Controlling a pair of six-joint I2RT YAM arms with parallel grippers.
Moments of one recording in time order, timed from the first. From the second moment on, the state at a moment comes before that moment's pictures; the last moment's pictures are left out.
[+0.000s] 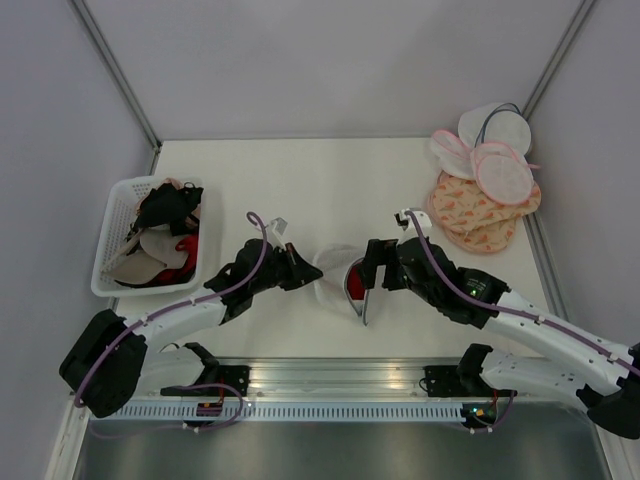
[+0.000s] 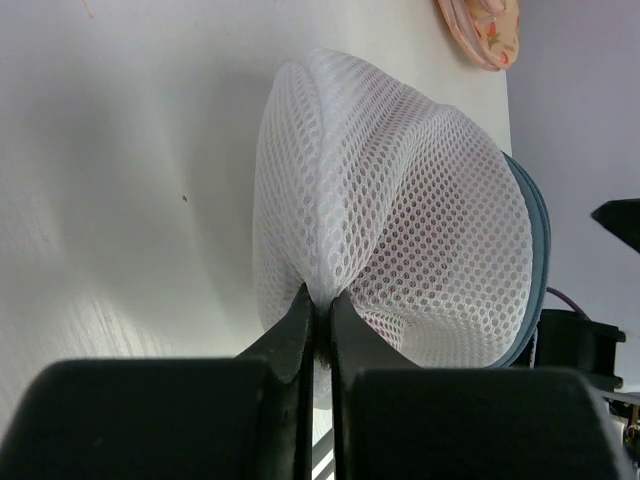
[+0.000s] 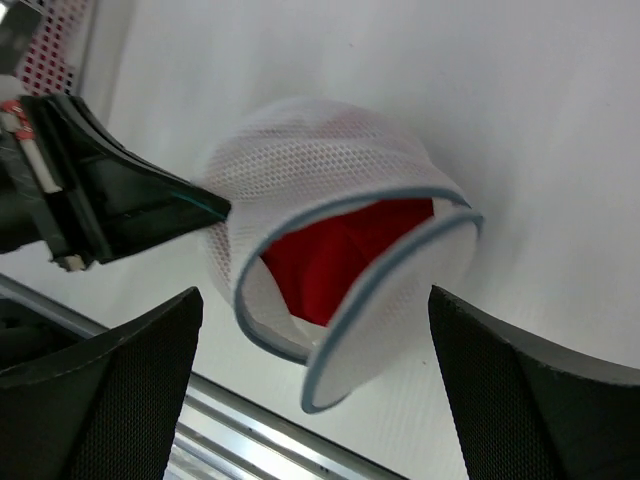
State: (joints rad) left arm -0.67 1.17 0.46 0.26 0.20 -0.87; right arm 0.93 0.94 0.83 -0.51 0.35 0.67
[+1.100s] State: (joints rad) left arm -0.68 1.14 0.28 0.39 0.13 -1.01; right arm 0.93 0.96 0.53 -0.28 0.27 0.74
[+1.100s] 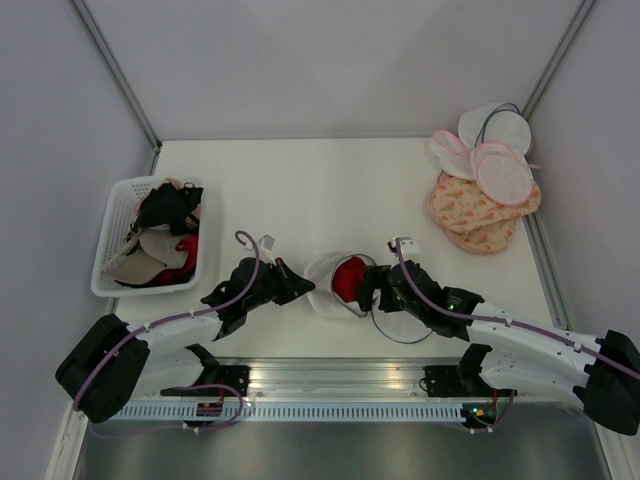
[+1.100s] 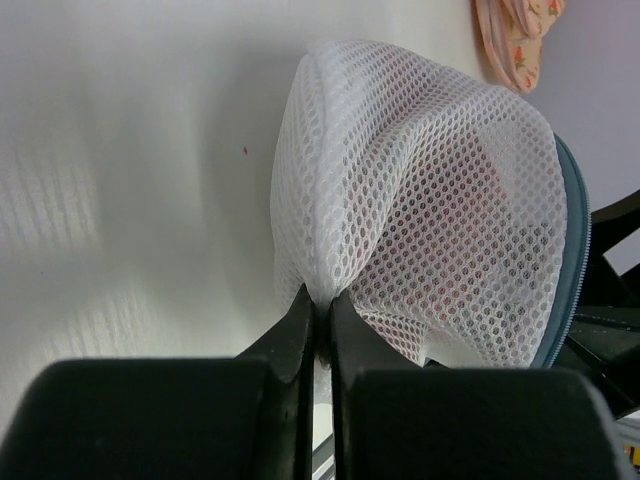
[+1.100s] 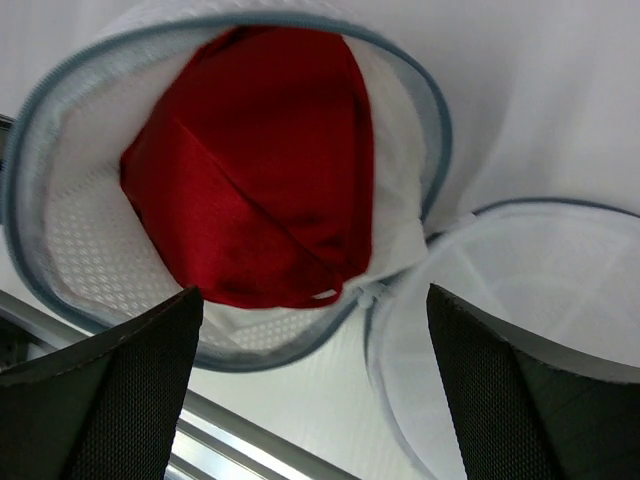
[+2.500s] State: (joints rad) left arm -0.68 1.17 0.24 0.47 0.15 -1.06; right arm 0.89 0.94 0.60 -0.18 0.27 0.64
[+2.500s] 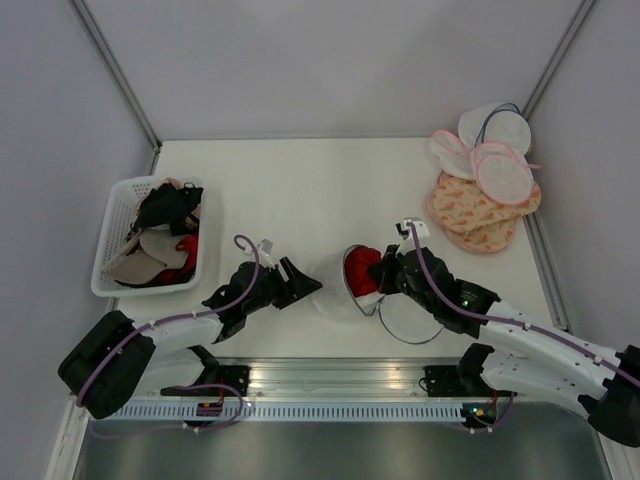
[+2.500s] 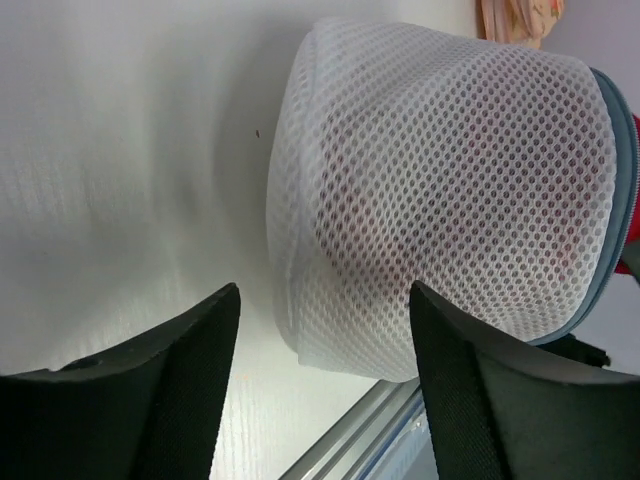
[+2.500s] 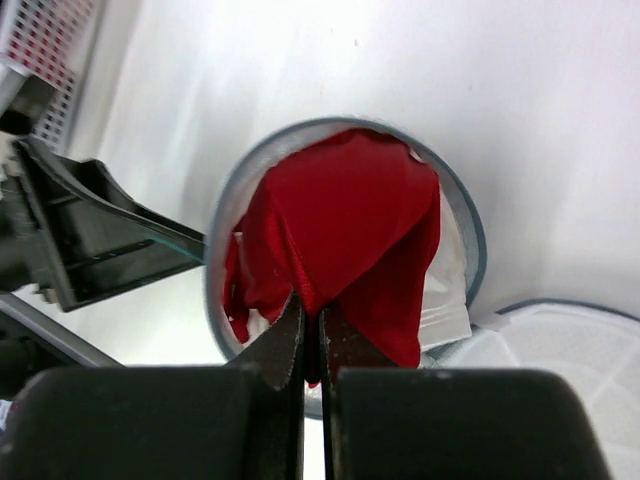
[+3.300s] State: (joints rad) left arm -0.68 0.94 0.33 0.47 0.16 -1.11; right arm 0.88 0.67 0.89 -0.45 0.24 0.50
